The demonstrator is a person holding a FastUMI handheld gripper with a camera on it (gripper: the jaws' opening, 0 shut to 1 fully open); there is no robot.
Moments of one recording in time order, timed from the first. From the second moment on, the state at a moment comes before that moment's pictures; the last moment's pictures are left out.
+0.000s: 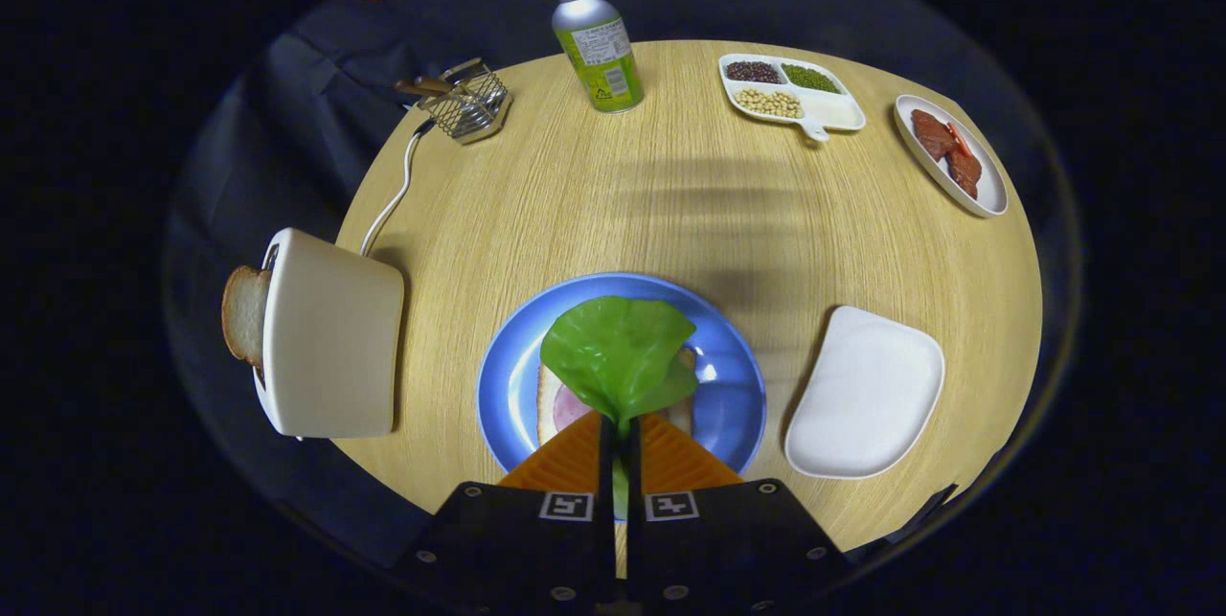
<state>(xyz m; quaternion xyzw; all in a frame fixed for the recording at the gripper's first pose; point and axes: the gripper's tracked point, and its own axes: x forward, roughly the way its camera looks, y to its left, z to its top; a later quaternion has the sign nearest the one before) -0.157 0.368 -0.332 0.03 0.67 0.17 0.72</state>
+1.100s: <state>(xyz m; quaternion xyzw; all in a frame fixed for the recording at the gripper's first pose) -0.148 0.399 -0.301 0.00 0.67 0.16 0.72</state>
